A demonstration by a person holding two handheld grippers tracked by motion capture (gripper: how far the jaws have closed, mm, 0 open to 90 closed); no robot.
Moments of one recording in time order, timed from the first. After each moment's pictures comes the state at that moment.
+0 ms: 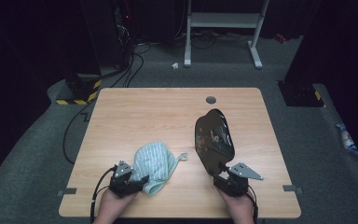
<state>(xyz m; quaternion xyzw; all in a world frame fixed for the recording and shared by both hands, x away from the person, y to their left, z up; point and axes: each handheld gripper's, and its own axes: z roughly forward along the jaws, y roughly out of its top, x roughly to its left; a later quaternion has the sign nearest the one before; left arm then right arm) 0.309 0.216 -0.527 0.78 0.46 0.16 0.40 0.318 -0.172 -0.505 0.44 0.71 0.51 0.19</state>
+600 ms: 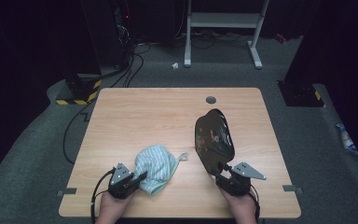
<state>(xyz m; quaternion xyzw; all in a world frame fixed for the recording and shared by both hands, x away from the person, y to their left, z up) 0.296 0.216 -0.514 0.75 0.42 0.20 0.46 0.320 -0.179 -0.504 0.44 0.71 0.52 0.19</state>
